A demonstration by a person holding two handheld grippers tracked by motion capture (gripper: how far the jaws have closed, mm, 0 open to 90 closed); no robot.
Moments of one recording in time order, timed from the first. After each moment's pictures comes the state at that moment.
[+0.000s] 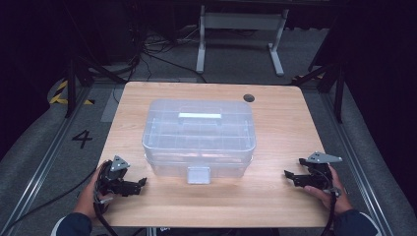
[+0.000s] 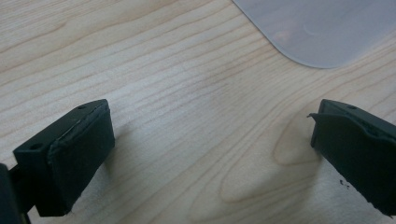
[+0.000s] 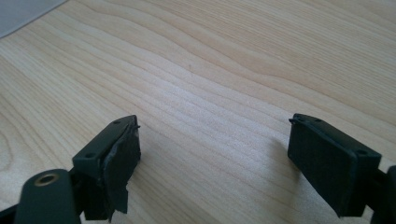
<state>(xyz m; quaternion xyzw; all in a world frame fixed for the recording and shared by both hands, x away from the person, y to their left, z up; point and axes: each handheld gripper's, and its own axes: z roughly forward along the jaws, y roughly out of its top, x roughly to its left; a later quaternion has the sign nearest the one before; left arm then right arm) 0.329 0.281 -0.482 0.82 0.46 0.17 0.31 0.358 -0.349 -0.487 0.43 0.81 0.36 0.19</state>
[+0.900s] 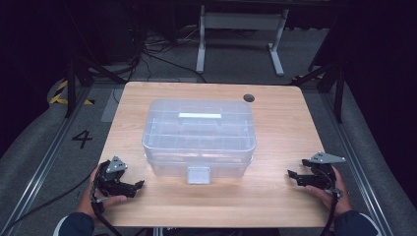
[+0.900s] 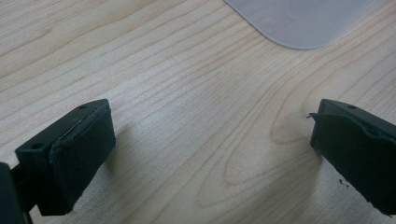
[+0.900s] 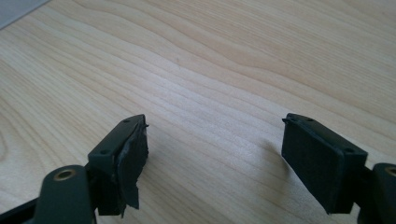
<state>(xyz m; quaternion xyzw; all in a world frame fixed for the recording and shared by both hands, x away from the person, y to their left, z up) 0.328 0.292 -0.483 0.84 0.41 0.15 0.32 0.353 -0.354 -0.481 0.44 0.81 0.35 0.19</state>
